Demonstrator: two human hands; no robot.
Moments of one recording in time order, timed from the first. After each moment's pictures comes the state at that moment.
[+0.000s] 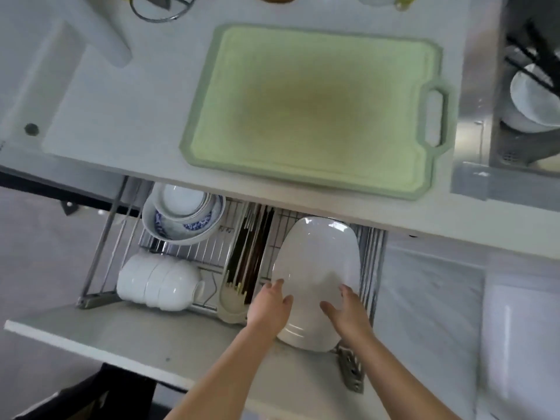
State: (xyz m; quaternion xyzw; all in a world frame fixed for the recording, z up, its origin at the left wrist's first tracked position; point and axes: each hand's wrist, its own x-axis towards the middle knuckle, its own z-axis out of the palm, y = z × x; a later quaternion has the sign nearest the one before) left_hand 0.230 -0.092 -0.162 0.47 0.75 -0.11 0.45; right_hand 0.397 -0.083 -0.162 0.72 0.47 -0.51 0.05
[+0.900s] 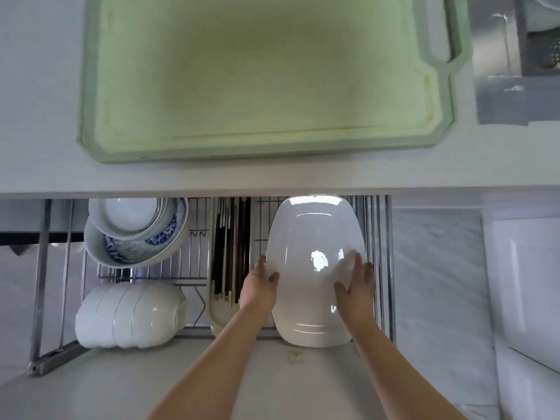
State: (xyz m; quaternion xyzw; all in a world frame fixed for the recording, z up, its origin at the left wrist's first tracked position) left_hand 0.207 -0.063 -0.238 0.40 0.77 -0.06 0.49; right_hand 0.379 -0.095 -0.228 0.81 0.36 -0.45 -0.06
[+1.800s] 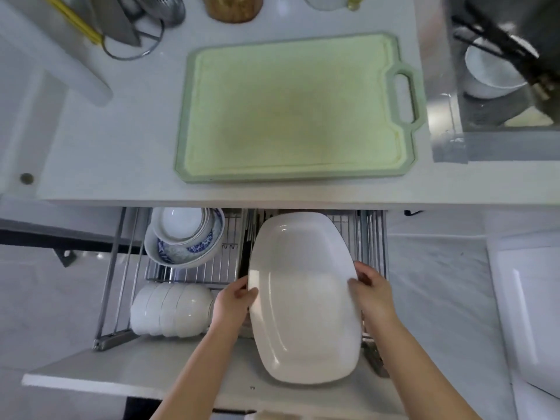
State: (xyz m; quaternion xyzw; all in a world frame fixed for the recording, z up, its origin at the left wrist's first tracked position) left_hand 0.135 -0.093 -0.136 0.24 0.79 0.17 0.53; right_hand 0.385 -0.078 -0.128 0.76 0.18 -0.56 -0.29
